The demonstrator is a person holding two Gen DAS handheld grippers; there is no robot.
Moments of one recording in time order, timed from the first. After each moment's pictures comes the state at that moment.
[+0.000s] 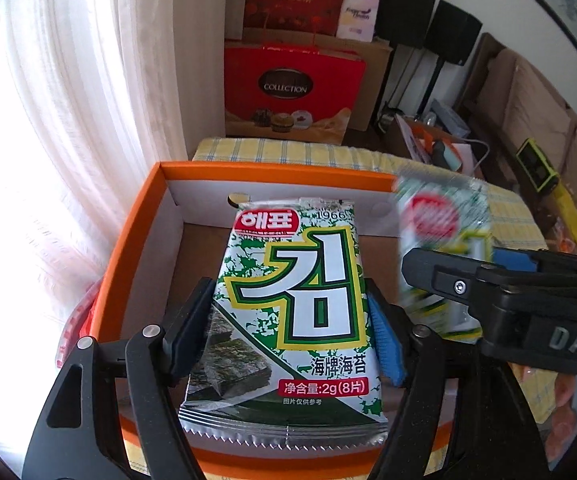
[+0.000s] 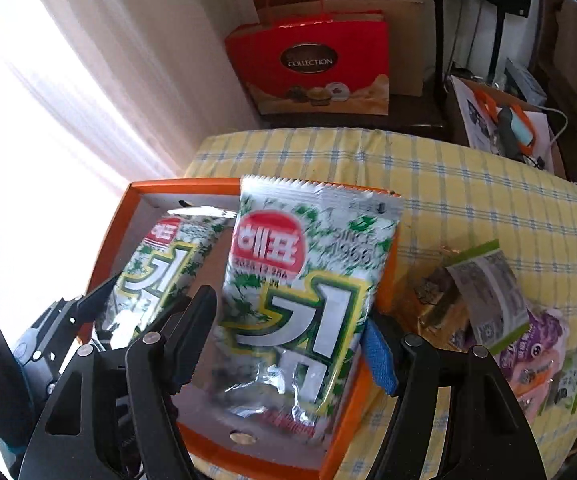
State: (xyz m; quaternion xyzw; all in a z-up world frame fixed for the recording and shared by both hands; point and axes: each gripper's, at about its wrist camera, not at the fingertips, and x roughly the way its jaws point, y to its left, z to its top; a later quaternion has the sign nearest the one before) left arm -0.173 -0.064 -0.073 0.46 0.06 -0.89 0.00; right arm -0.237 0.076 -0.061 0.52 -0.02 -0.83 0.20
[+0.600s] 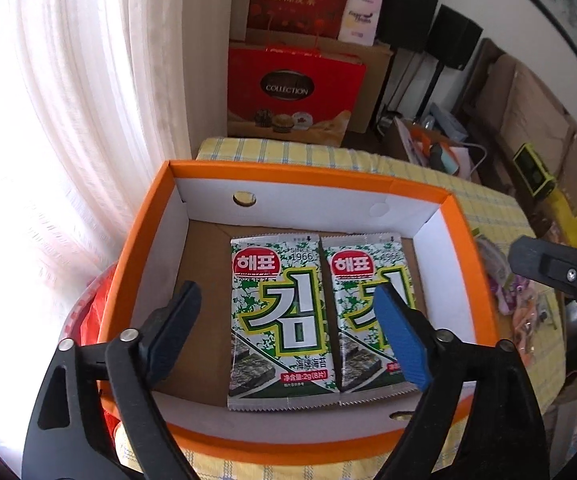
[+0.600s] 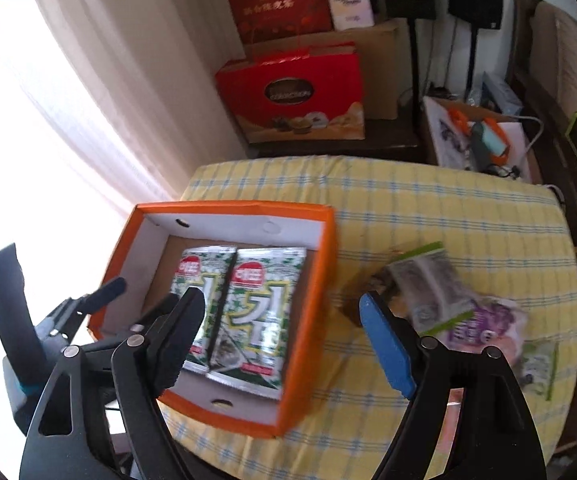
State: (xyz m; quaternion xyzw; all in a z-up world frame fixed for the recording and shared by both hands) left arm -0.162 -0.073 -0.062 0.45 0.08 -0.89 0.00; right arm -0.208 0.123 -0.019 0.48 -0.03 -0.85 0.18
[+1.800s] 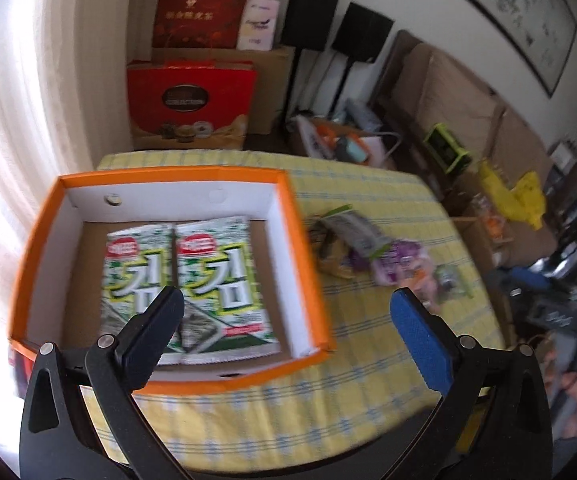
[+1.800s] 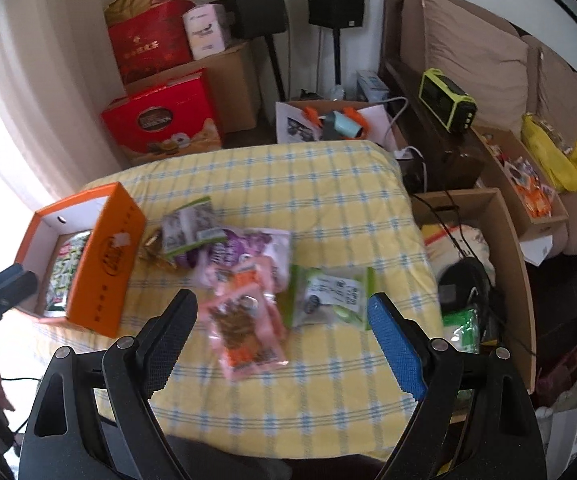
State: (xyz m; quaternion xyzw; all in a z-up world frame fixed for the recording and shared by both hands) left arm -0.119 0.022 -0.028 0.43 0.08 -0.89 -0.13; right arm -0.129 0.305 -0.030 0.44 -0.04 -0.89 0.03
